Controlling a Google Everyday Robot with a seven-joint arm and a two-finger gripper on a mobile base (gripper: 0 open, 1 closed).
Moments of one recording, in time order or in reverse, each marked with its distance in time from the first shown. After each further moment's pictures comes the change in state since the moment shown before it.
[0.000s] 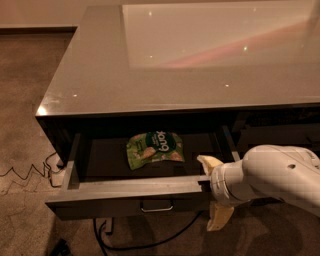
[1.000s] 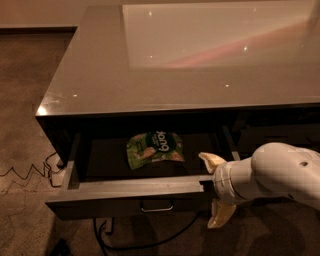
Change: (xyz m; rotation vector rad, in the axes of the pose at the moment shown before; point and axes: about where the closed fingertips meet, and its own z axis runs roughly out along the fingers) arm 0.001 -0.006 -0.006 0.027 -0.051 0.000
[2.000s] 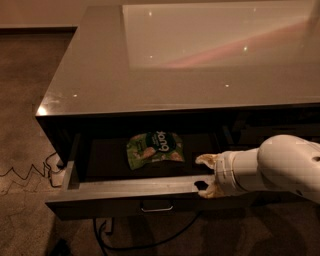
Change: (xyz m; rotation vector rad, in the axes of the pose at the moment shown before) arm -0.016 -0.030 -0.026 0.104 -0.019 -0.051
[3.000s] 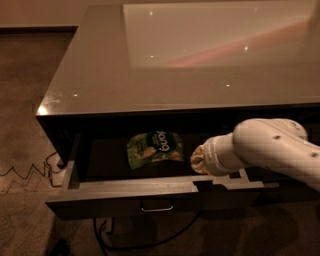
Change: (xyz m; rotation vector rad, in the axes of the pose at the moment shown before) arm 0.012 -0.040 0.035 -0.016 0.068 -0.014
